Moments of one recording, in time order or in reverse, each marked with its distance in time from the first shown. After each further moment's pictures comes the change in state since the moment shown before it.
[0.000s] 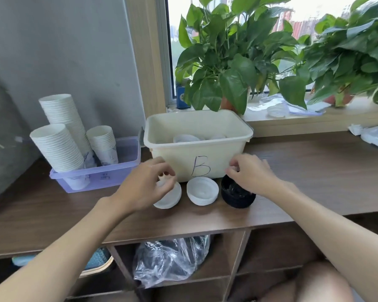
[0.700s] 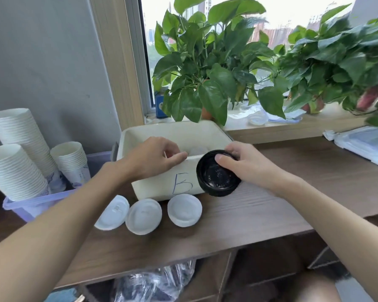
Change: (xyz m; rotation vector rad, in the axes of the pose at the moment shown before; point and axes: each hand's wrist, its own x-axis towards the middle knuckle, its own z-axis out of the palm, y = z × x) left_hand 0.117 0.028 -0.010 0.022 -0.173 0.052; right_hand 0.005 -0.002 -0.063 0.580 -0.024 -0.019
